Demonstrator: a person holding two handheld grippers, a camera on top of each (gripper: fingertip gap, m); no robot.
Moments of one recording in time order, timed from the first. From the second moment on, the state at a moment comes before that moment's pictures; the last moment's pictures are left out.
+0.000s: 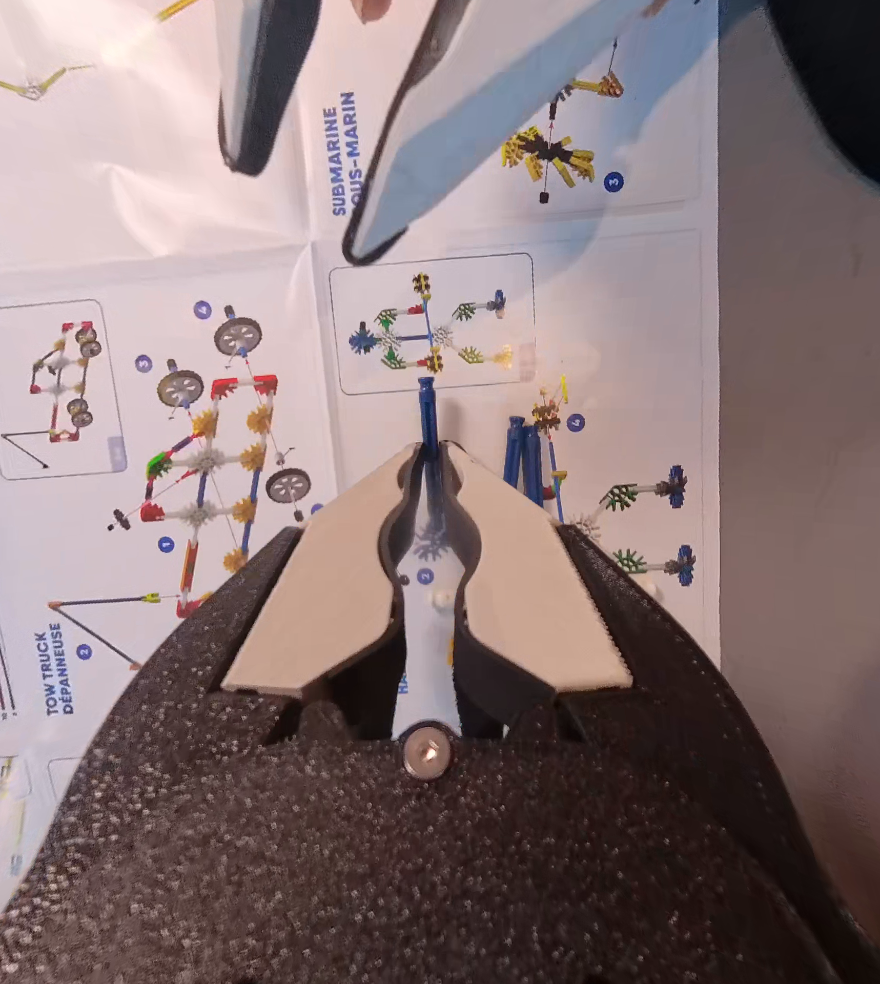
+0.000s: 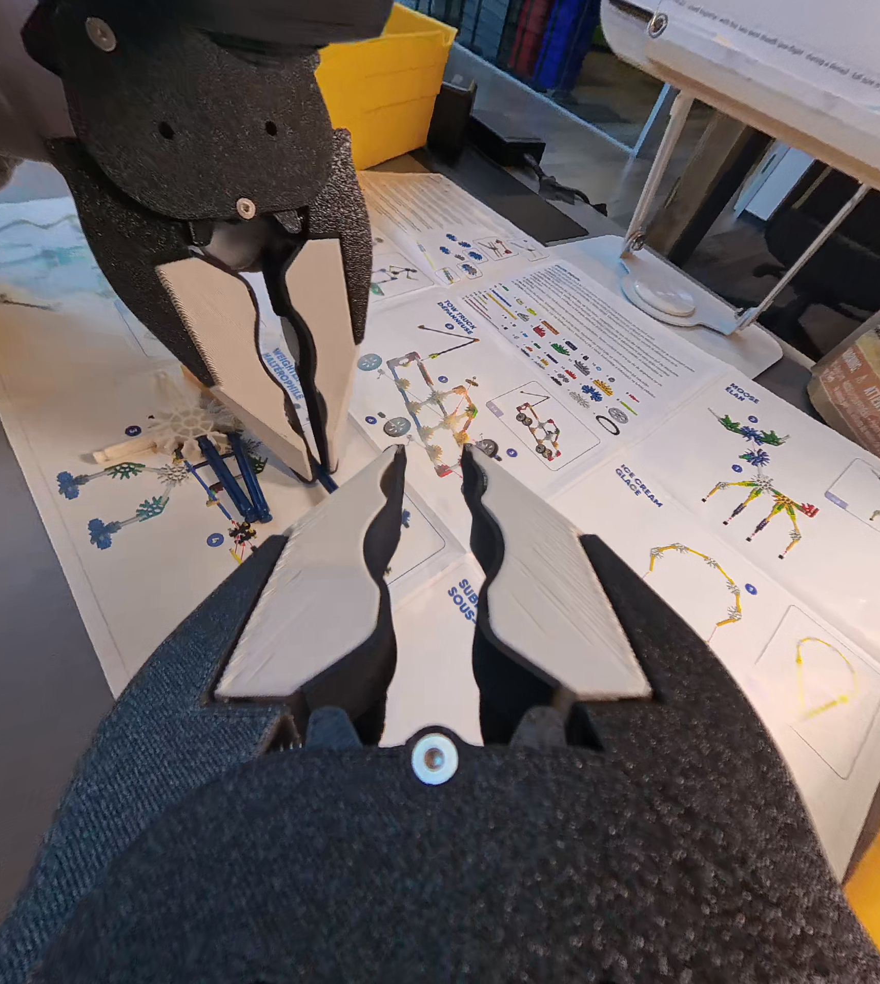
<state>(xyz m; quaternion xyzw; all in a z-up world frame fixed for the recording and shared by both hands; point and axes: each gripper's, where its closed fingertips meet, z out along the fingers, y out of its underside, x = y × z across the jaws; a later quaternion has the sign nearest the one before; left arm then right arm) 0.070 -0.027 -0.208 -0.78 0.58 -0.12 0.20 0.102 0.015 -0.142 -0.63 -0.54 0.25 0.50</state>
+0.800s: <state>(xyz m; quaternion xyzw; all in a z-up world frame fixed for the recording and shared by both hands) -0.007 -0.091 -0.208 -0.81 0.46 -0.17 0.31 0.061 -0.016 -0.209 -0.61 -0.71 0.18 0.30</state>
